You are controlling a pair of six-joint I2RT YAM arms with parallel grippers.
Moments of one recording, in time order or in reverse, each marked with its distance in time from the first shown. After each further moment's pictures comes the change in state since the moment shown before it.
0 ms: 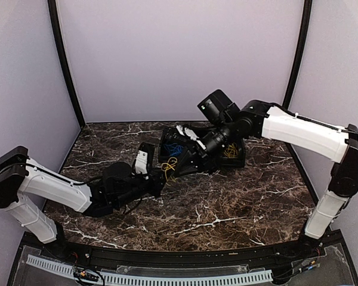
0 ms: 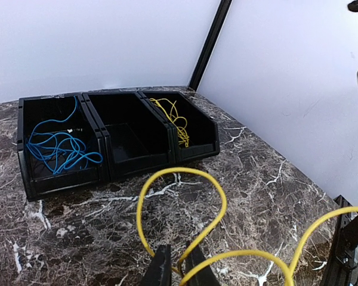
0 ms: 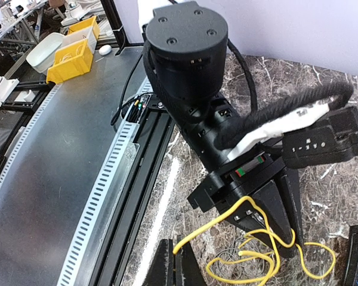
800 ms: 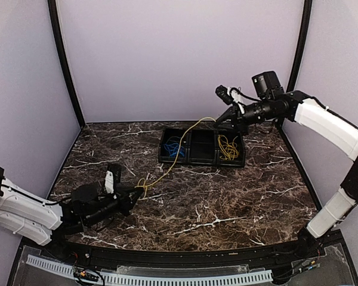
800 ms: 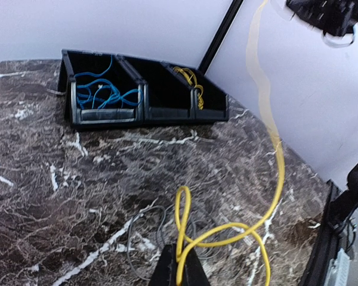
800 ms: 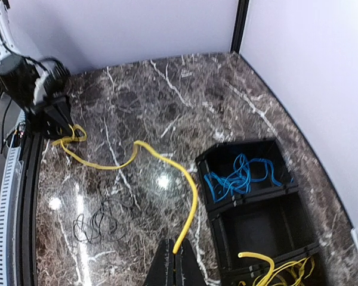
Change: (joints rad) left arm 0.000 -0.266 -0.409 0.086 0.001 -0.108; right arm -0.430 -0.162 -0.052 0.143 0.095 0.044
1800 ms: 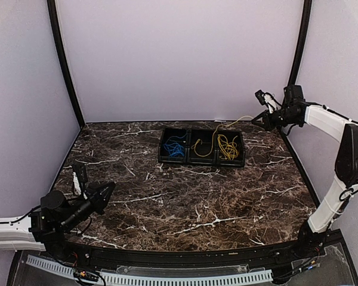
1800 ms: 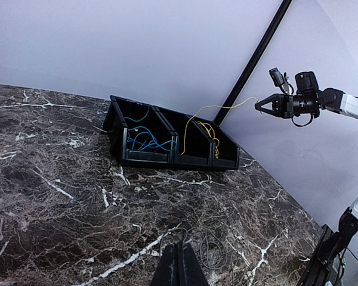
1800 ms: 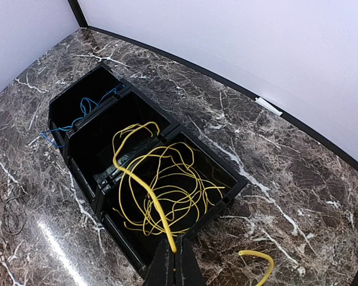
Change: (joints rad) left arm -0.006 -0.860 -0.123 -0.563 -0.172 -0.028; right arm -0.446 0.133 -0.161 0.188 0.094 0.144
